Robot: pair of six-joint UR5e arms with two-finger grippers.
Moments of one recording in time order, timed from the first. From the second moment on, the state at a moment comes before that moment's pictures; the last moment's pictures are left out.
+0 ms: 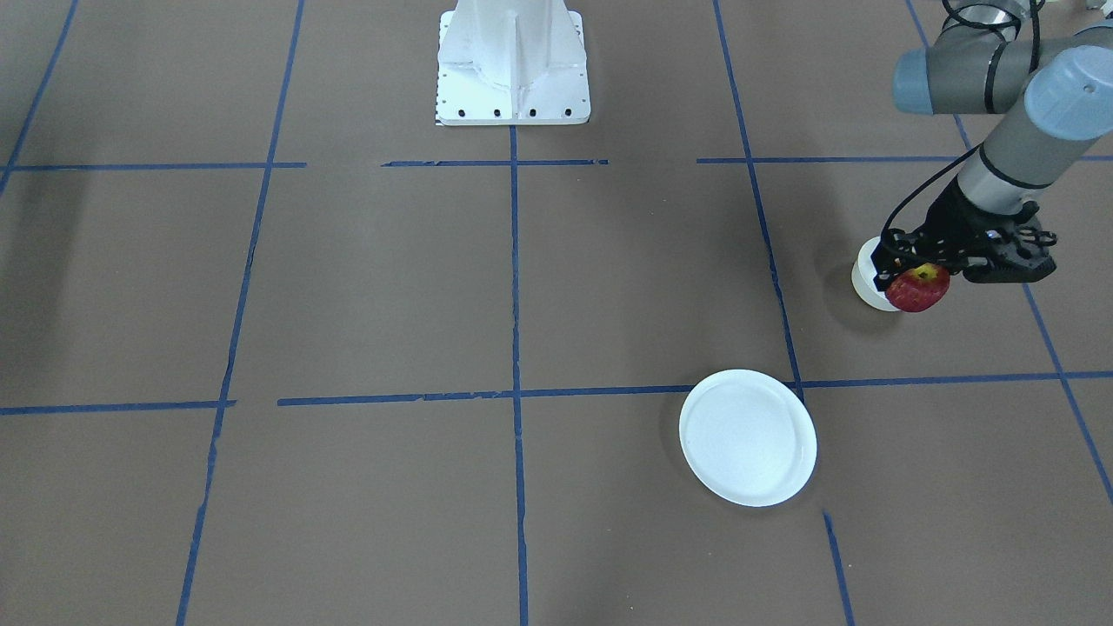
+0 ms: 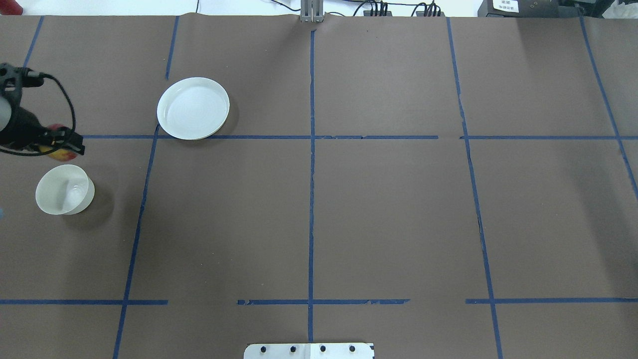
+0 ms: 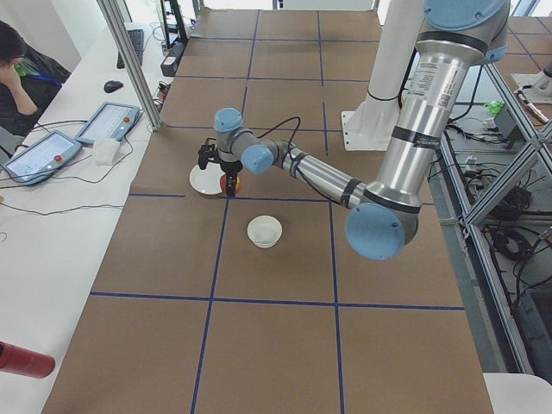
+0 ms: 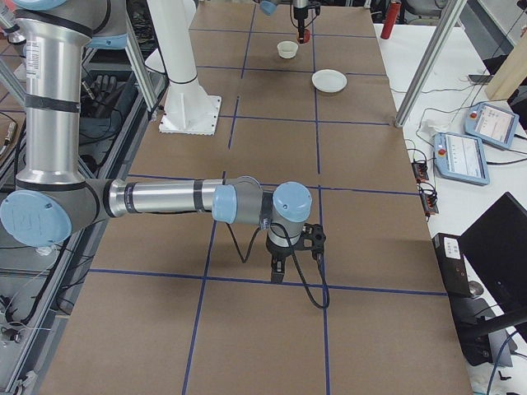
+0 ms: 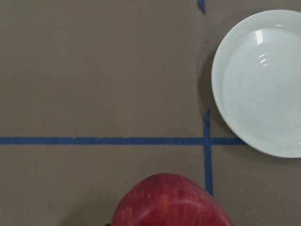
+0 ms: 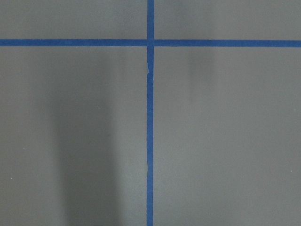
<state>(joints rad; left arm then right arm) -1.00 -1.58 -1.83 -1.95 -2.11 -0.84 1.54 -1.68 1.76 -1.72 2.31 -0.02</state>
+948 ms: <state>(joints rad) -0.88 -1.48 -1.72 -2.23 -2.06 -0.99 1.55 -1.68 1.76 -1.72 2.31 -0.02</state>
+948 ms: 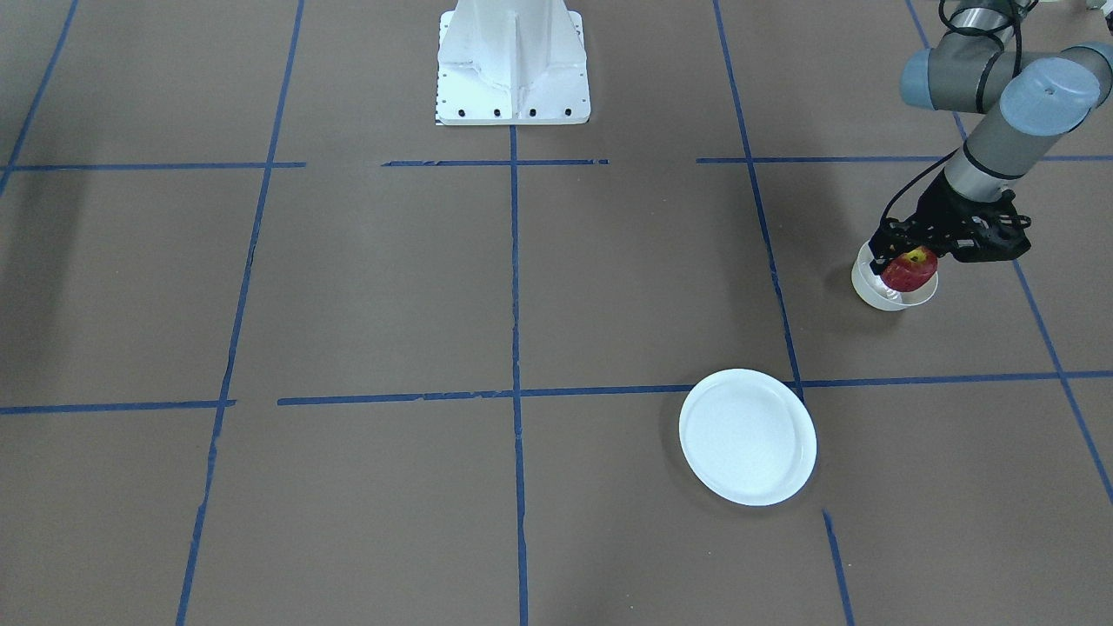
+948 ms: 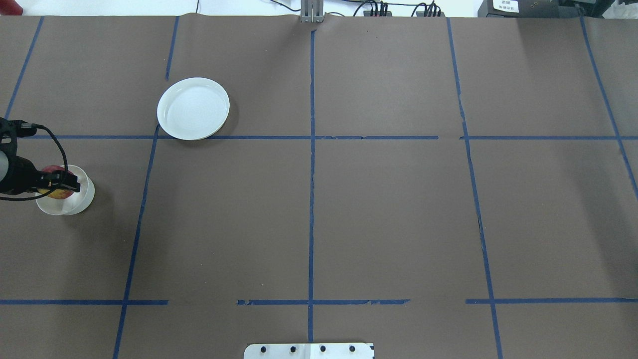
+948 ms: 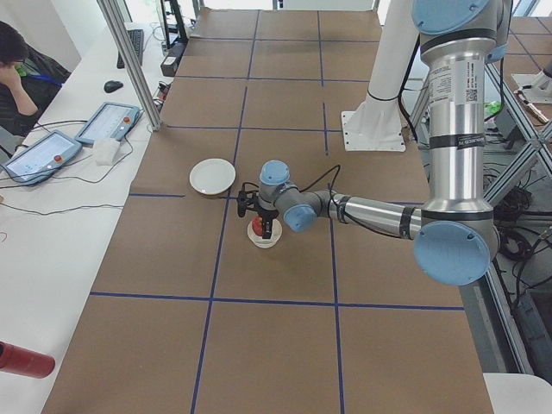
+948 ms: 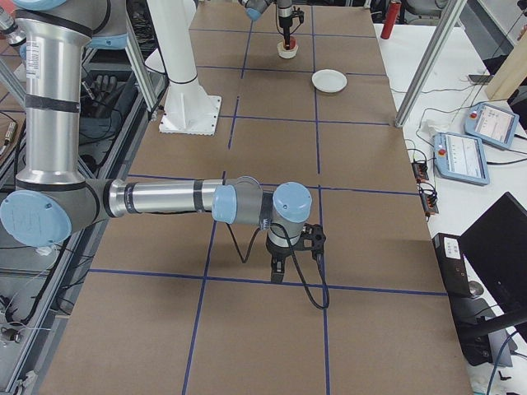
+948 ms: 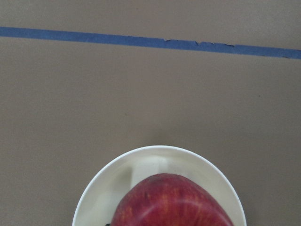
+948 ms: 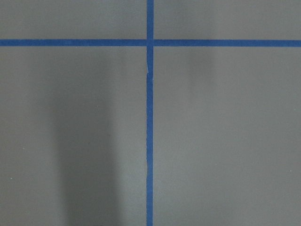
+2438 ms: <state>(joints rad) -1.12 -1.64 -1.92 -1.66 -2.20 -0.45 1.54 -1.68 1.76 -1.72 2.31 -0.02</state>
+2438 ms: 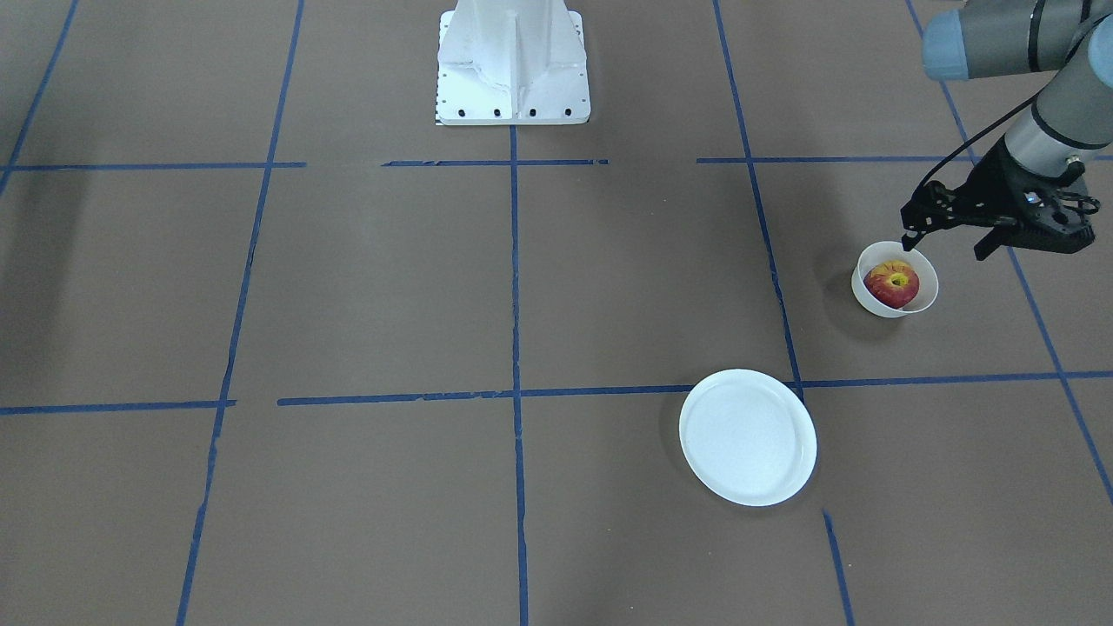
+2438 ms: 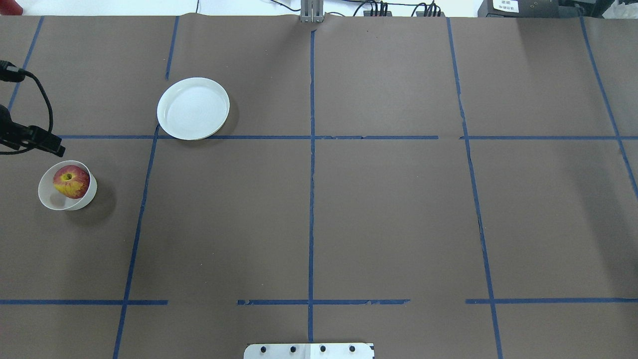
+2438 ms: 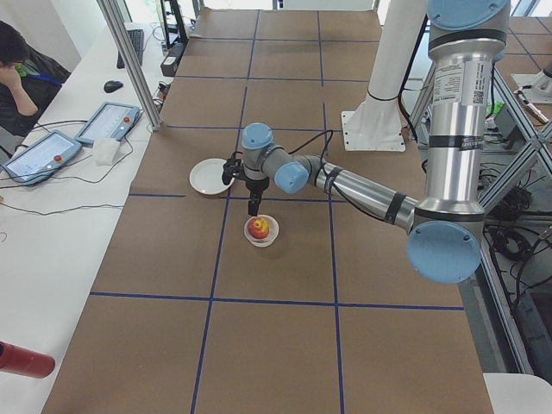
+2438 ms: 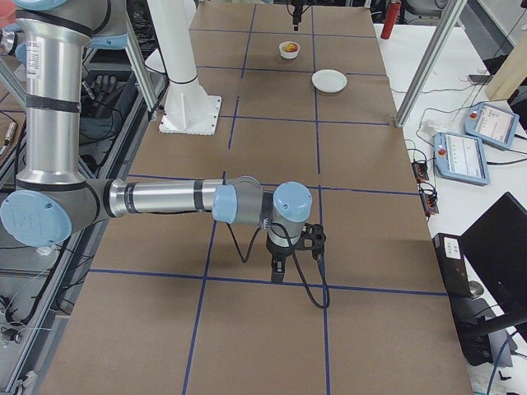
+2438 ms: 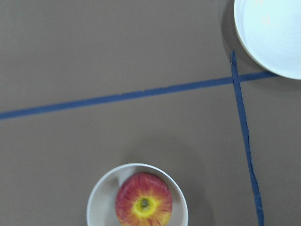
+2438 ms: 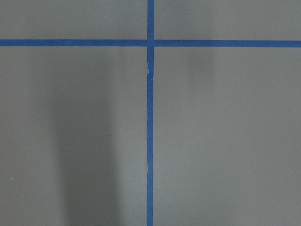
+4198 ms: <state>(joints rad) -1.53 -1.44 -1.76 -1.57 -2.36 -0.09 1.54 -1.68 1.76 -1.72 2.31 -0.02</state>
